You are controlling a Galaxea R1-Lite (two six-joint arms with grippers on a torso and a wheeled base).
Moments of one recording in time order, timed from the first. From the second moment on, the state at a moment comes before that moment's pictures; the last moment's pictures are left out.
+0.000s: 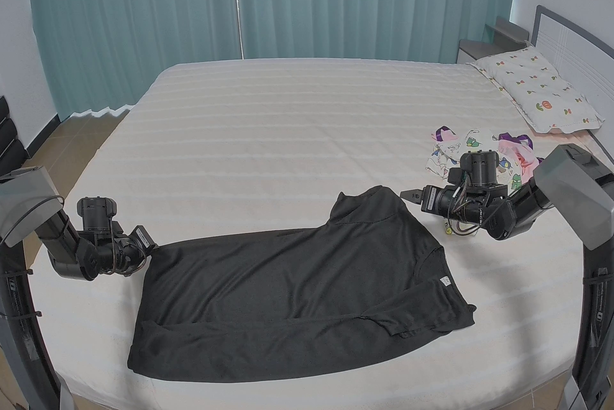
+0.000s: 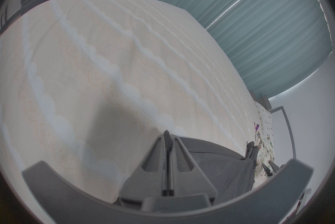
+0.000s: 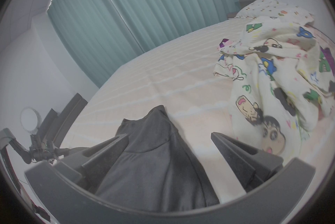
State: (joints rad) left arm 0.15 2.25 -0.83 -0.74 -0.29 -0.67; right arm 0.18 2.35 -1.27 -0.62 0.17 0.35
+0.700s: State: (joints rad) left arm 0.15 2.24 -0.80 -0.75 -0.29 -0.67; right arm 0.22 2.59 -1.56 -0.61 0.17 0.30
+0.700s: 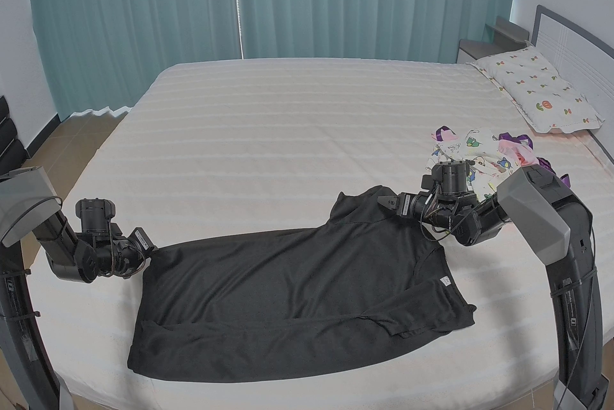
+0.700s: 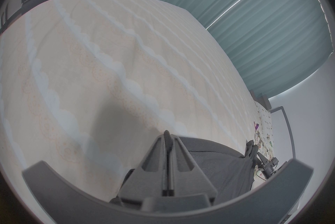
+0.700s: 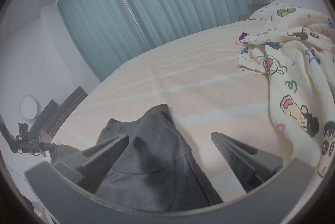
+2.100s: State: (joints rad) left arm 0.20 2.15 -0.78 -0.84 -0.25 -0.67; right arm 0.22 2.52 -1.41 -0.85 0.10 0.33
